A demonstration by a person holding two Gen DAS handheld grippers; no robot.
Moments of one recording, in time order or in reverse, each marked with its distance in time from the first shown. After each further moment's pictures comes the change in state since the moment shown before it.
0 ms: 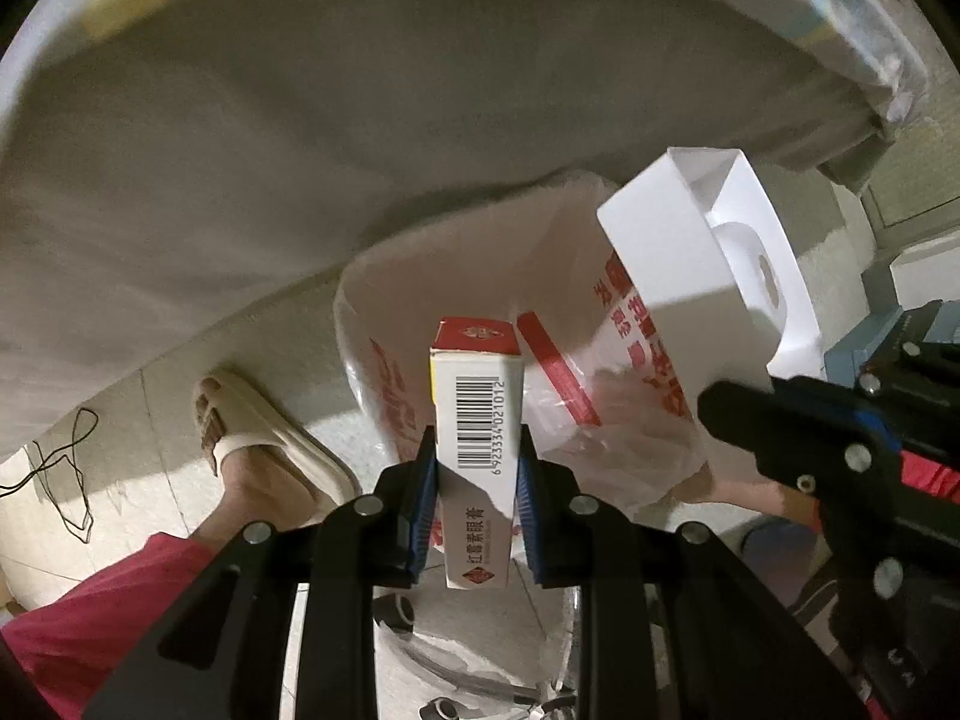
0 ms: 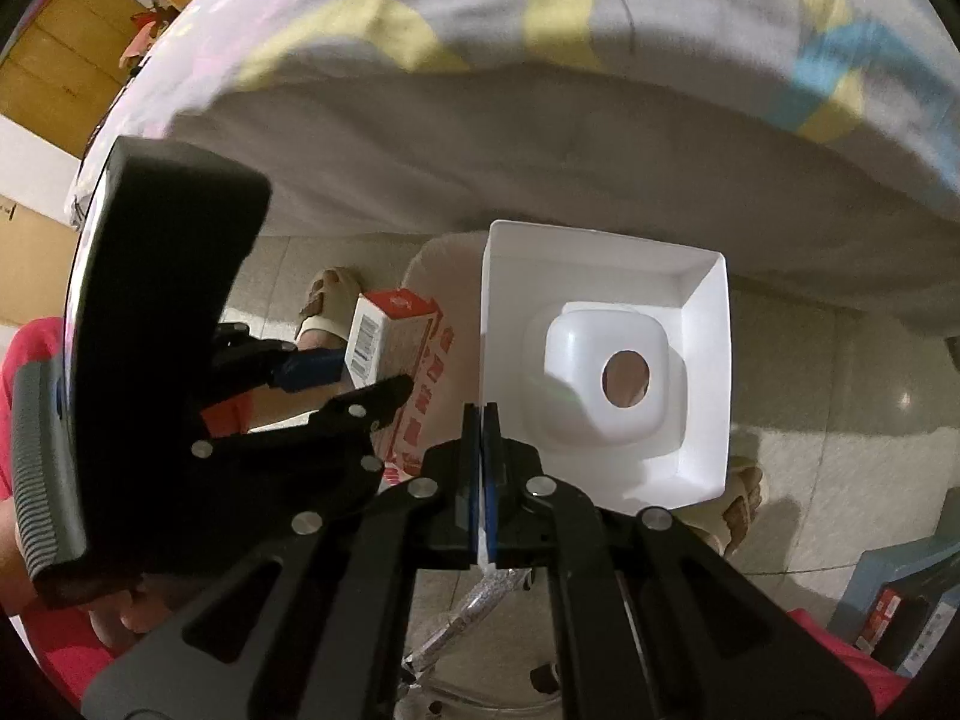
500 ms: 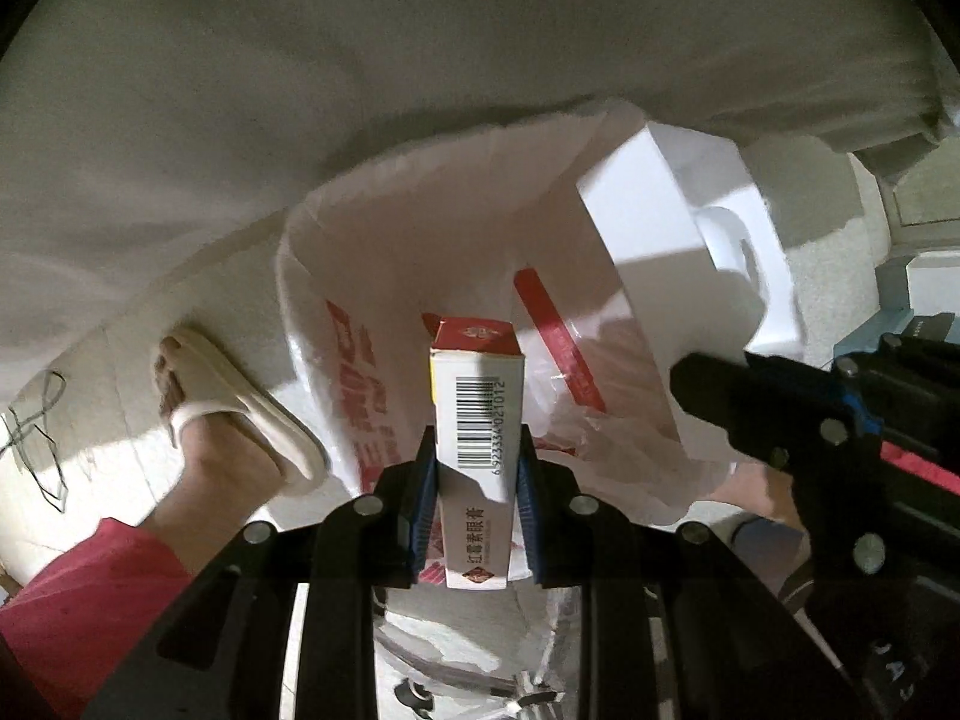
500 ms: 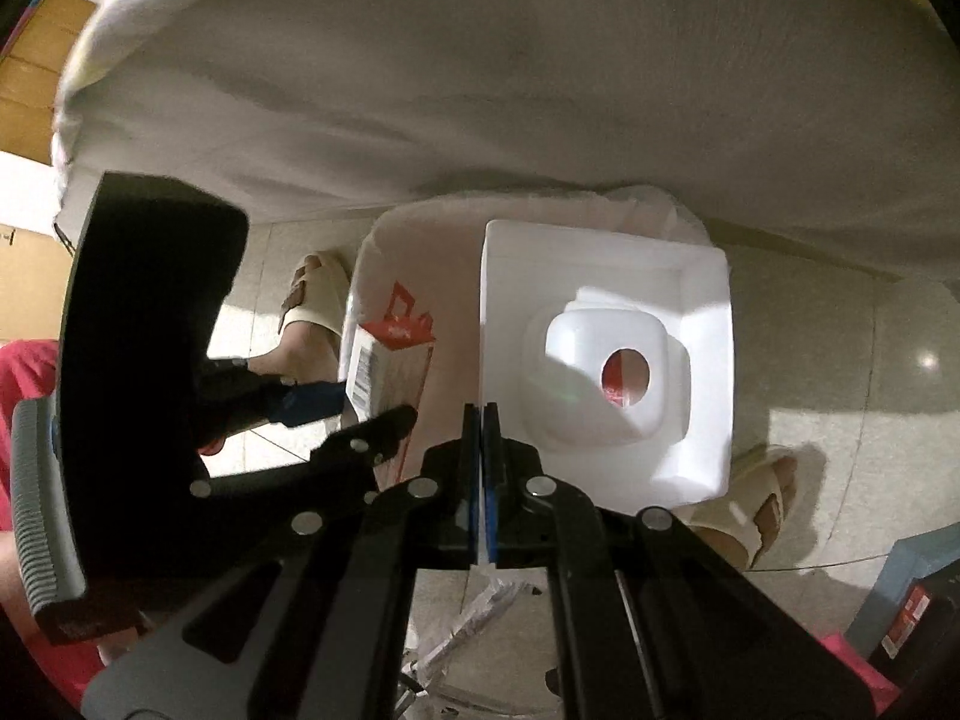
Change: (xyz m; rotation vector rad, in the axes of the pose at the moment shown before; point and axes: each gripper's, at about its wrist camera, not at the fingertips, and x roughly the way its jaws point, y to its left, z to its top) left arm 0.065 0.005 0.011 -0.061 0.144 -0.045; right arm 0.061 -0.037 0.021 0.067 0.088 0.053
